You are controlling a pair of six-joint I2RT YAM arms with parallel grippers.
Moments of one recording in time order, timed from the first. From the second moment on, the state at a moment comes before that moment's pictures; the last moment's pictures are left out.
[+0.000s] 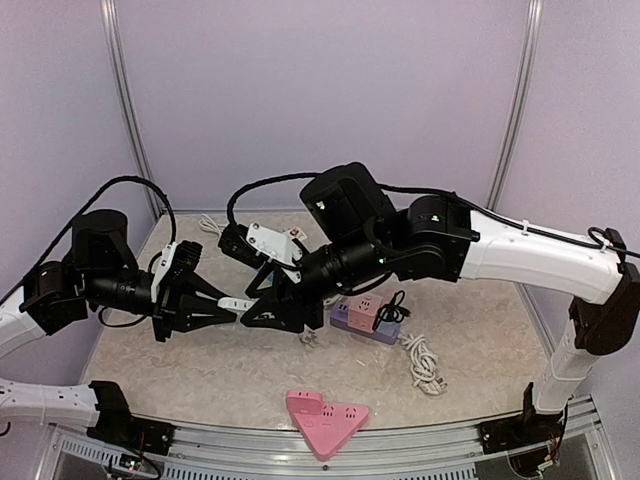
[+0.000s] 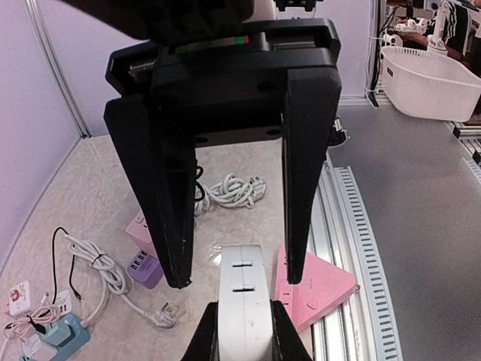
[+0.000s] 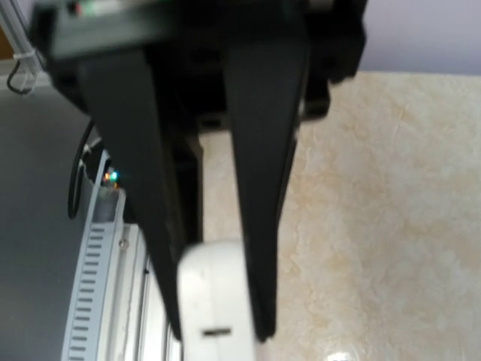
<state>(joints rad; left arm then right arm) -0.86 0.80 0.87 -0.43 0.60 0.34 1.27 1.72 1.75 -0.56 -0.27 -0.16</state>
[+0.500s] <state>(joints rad) -0.86 0.80 0.85 -0.43 0.61 0.30 1.27 1.72 1.64 -0.47 -0.30 -0.17</state>
